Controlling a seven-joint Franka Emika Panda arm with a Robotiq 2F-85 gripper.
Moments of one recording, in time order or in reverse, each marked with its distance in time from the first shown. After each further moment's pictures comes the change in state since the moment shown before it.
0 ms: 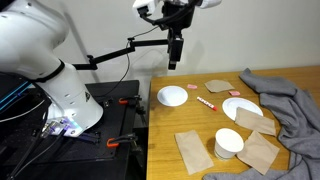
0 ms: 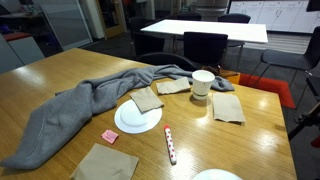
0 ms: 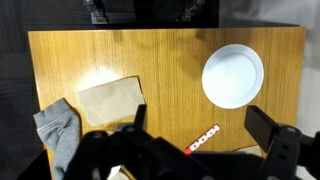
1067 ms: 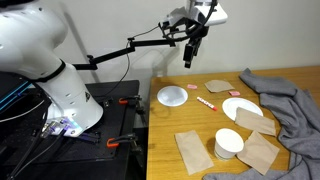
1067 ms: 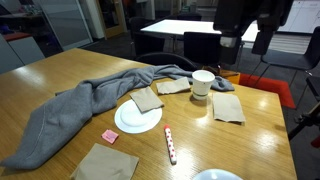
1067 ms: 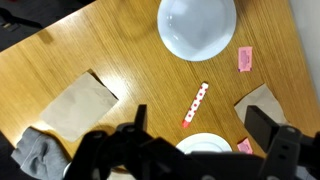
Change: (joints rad) arm 0.045 0.327 0.152 0.149 0.097 0.290 0.556
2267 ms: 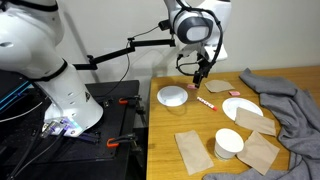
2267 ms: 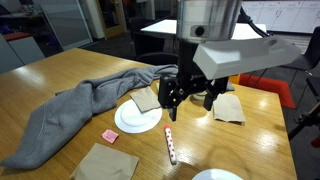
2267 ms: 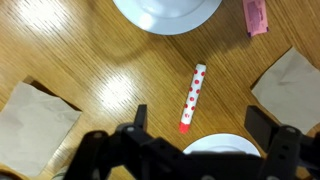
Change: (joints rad) arm 0.125 0.459 -0.070 0.195 -0.053 0.304 0.260
